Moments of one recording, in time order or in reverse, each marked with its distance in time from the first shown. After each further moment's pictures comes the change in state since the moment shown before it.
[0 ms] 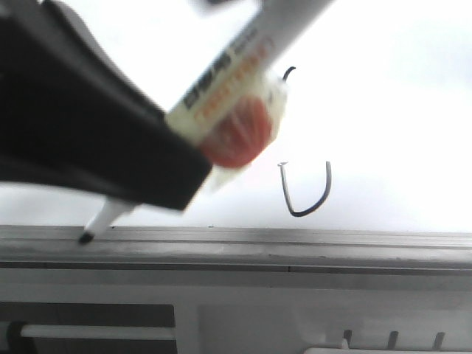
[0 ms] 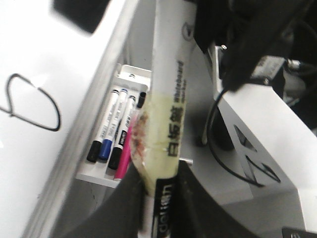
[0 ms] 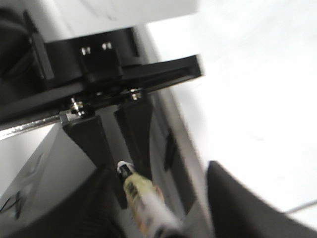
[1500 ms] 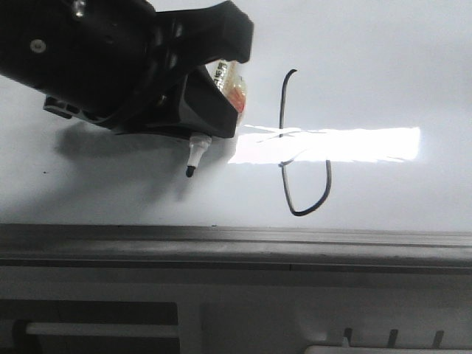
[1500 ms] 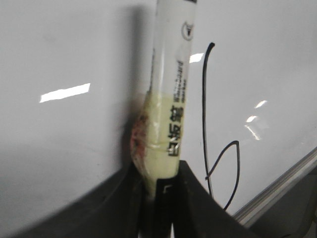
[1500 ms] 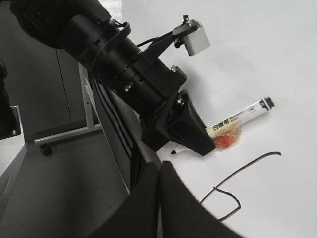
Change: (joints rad) left arm -0.135 0.271 -0.096 -0.602 -0.686 -0.049; right arm -0.120 -0.270 0.088 -0.019 0.048 0.000
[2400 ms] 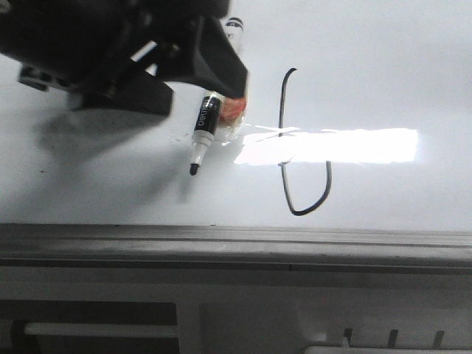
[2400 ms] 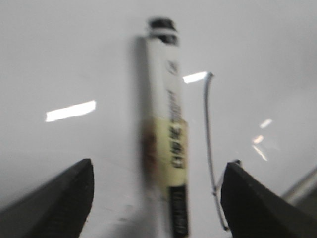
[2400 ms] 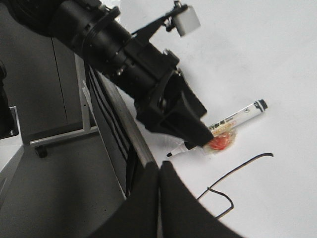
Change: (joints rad) left arm 0.003 -0.132 0.013 0.000 -0.057 0.002; right arm 0.000 -0.044 0.003 -0.020 0.007 0.000
